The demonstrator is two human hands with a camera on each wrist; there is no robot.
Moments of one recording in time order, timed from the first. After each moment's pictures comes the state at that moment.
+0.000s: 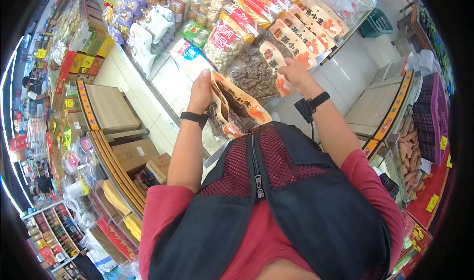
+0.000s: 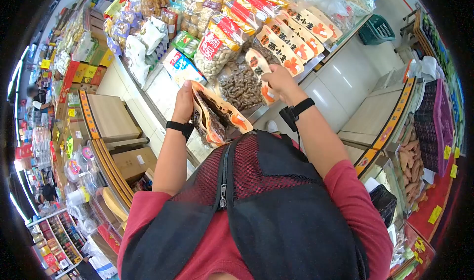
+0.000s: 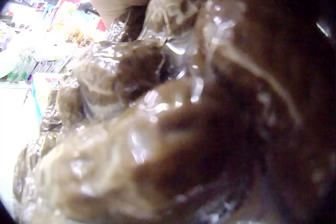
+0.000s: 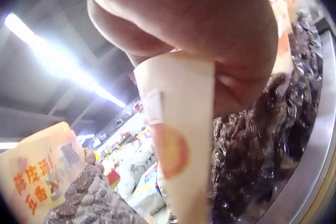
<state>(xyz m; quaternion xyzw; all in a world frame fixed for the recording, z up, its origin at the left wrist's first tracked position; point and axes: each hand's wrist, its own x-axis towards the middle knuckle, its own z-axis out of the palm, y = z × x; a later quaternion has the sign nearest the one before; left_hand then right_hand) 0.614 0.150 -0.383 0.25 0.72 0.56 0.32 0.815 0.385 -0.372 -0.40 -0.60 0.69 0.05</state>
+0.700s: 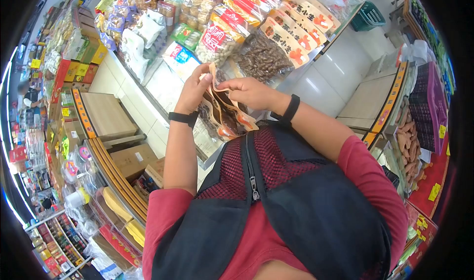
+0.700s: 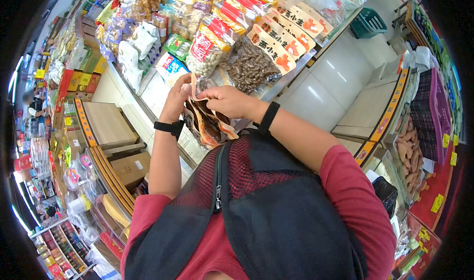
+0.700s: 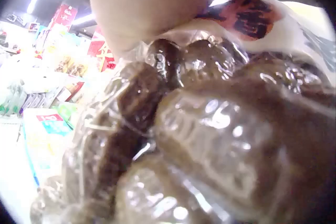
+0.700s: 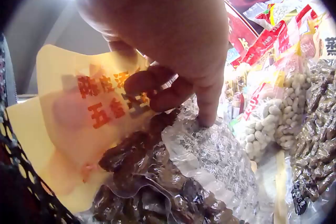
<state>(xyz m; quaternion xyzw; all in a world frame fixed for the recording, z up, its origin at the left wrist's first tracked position) 0.612 0.160 -0.341 0.36 0.71 0.52 0.31 0.778 0.298 -0.345 -0.05 -0.72 0.69 0.04</state>
